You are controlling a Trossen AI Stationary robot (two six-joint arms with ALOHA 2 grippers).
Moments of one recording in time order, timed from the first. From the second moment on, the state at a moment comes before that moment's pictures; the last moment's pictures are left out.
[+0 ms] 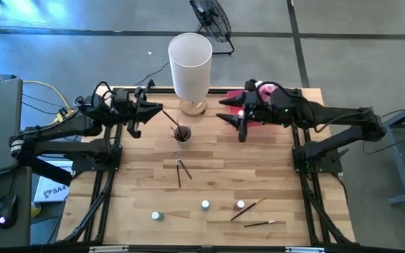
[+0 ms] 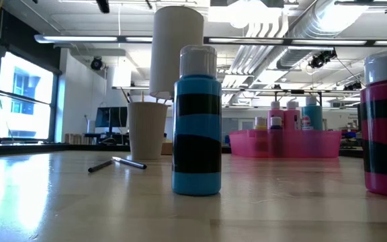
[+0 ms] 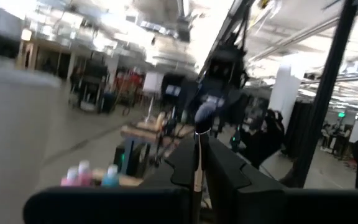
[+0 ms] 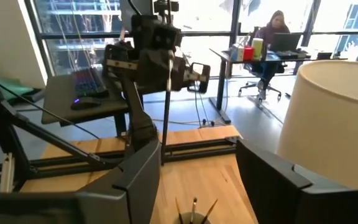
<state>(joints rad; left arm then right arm) 0.29 0.70 0.68 0.36 0.16 -0.29 -0.02 1.25 1.32 -0.16 0.16 0.03</state>
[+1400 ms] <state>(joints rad) 0.29 0.99 0.59 0.24 -0.02 -0.32 -0.04 1.26 1.32 -0.24 0.16 -0.03</state>
